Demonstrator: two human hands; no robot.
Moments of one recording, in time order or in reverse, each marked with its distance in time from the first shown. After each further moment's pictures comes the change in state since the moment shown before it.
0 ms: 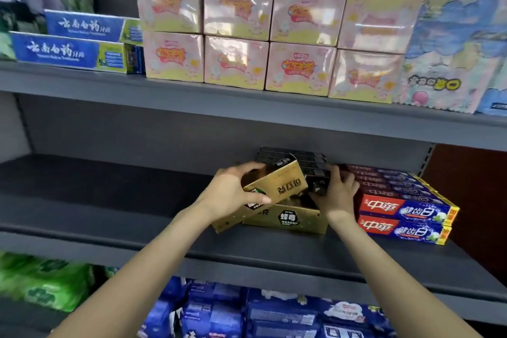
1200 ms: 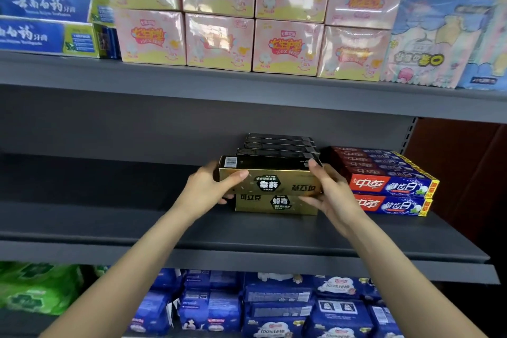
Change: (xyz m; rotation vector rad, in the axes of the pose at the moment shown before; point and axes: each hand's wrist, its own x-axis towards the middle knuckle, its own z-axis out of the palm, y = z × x) left_hand -0.017 -0.018 0.004 -0.352 0.088 -0.221; right_hand -0.041 -0.007 -0.023 1.113 -0.312 0.378
